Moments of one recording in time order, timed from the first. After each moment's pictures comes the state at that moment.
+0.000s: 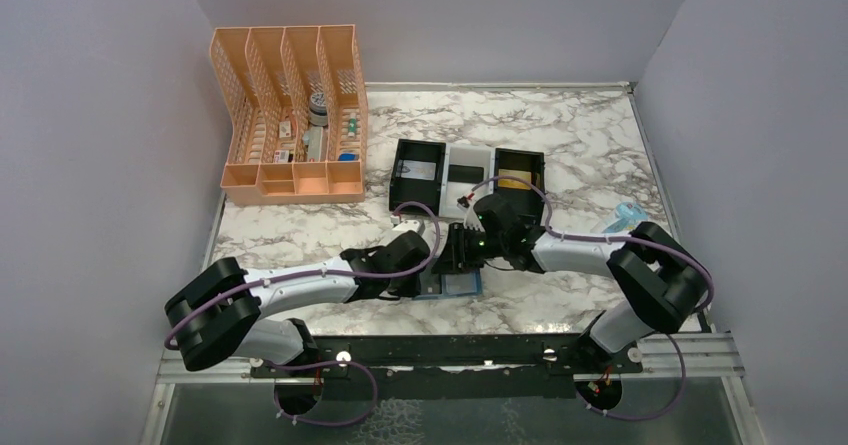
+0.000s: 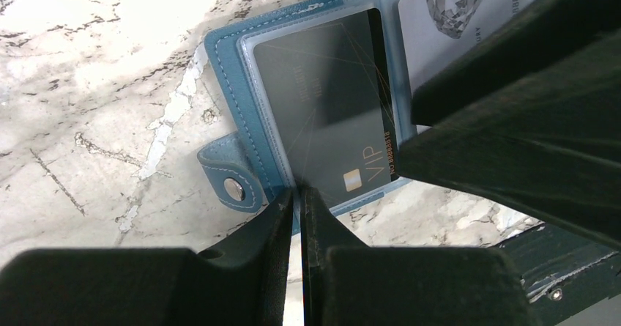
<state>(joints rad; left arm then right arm) -1.01 1.31 0.59 -0.28 -0.15 -0.81 0.77 1.53 0.64 0.17 -0.45 0.78</state>
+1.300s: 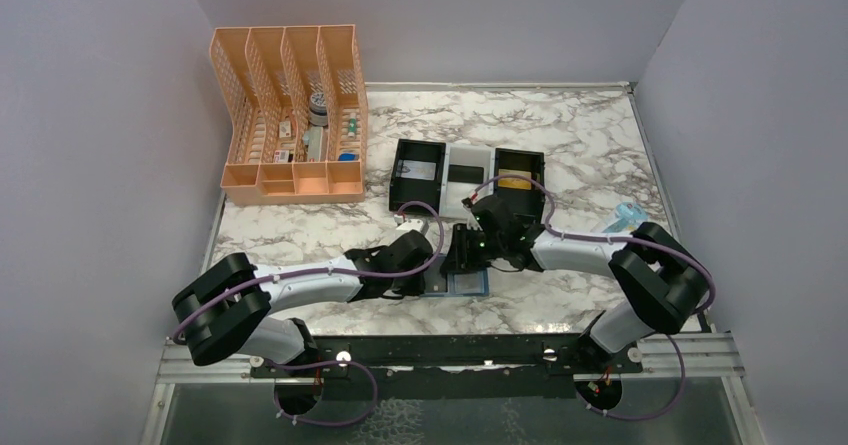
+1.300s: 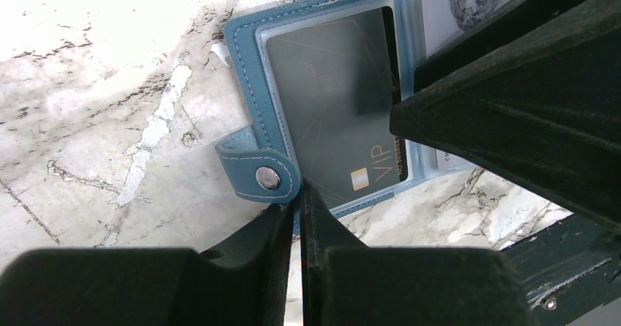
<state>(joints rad) -1.01 1.35 0.58 -0.20 -0.14 -0.81 0.77 1.54 0.67 0.03 -0.29 0.72</state>
